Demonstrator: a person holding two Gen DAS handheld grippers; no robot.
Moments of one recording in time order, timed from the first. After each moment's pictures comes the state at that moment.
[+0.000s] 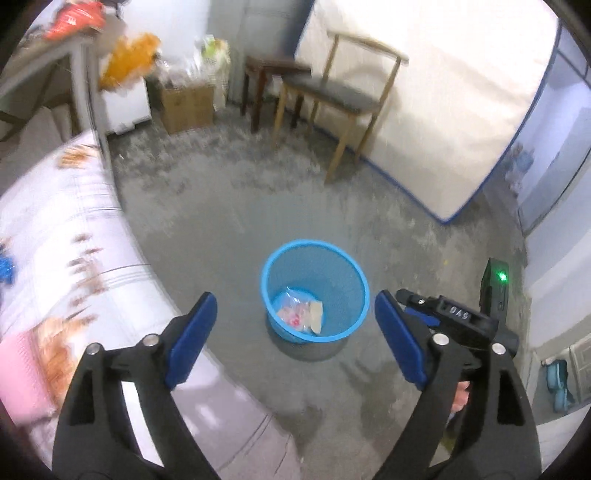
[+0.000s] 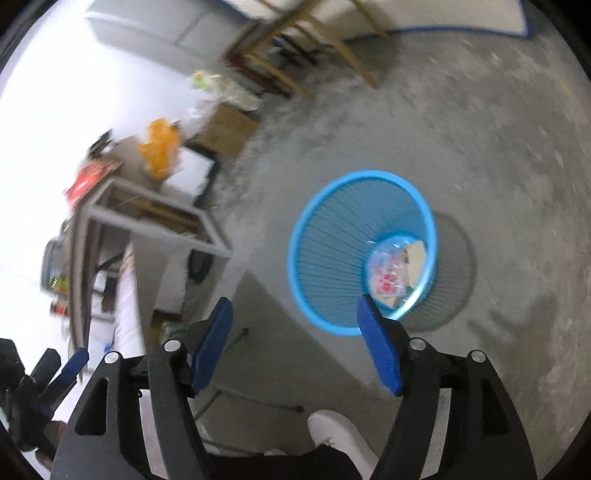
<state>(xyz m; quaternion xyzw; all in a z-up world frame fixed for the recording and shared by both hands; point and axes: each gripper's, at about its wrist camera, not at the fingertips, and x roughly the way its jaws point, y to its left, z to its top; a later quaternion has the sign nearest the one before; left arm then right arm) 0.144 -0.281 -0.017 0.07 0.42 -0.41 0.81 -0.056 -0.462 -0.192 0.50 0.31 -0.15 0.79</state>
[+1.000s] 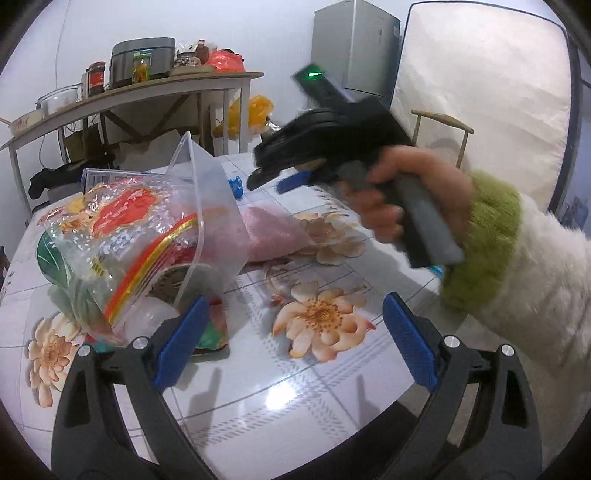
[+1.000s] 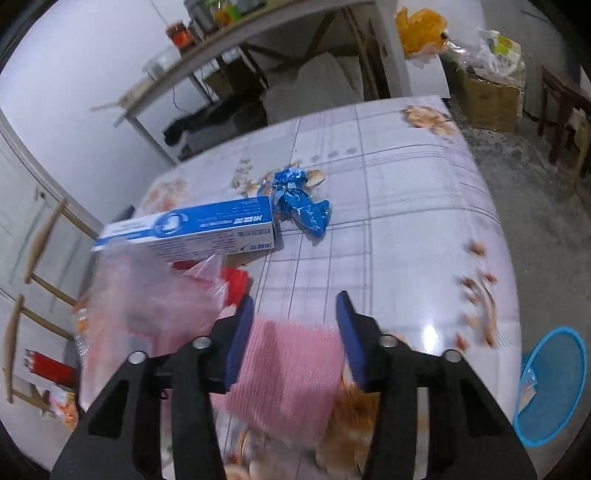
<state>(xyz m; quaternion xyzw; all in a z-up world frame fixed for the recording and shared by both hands) 0.054 -0.011 -0.046 0.04 0.30 -0.26 0.92 0.252 -0.091 -0.064 0.13 0.48 0.14 0.86</state>
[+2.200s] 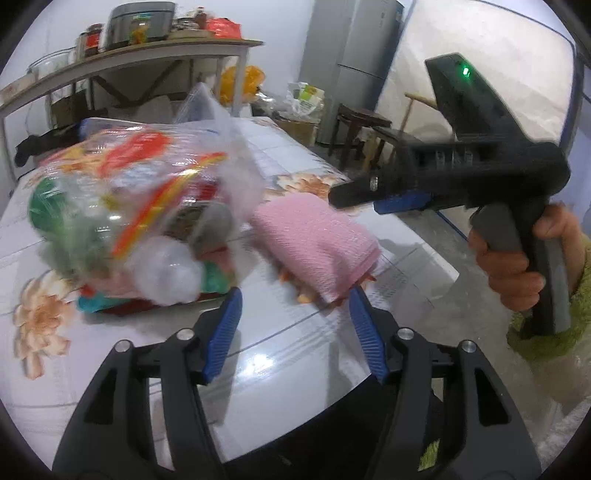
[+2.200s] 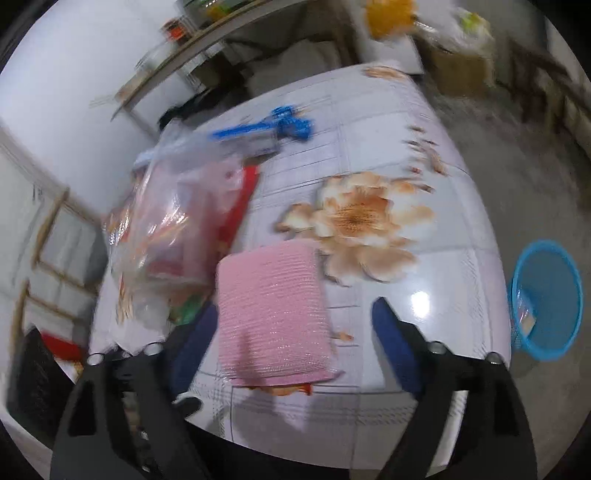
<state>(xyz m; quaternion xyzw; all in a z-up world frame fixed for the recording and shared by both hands) 0.041 0.030 -0.060 0.01 0.36 -0.29 0.89 0.104 -0.080 -0.055 0.12 0.50 0.12 0.85</state>
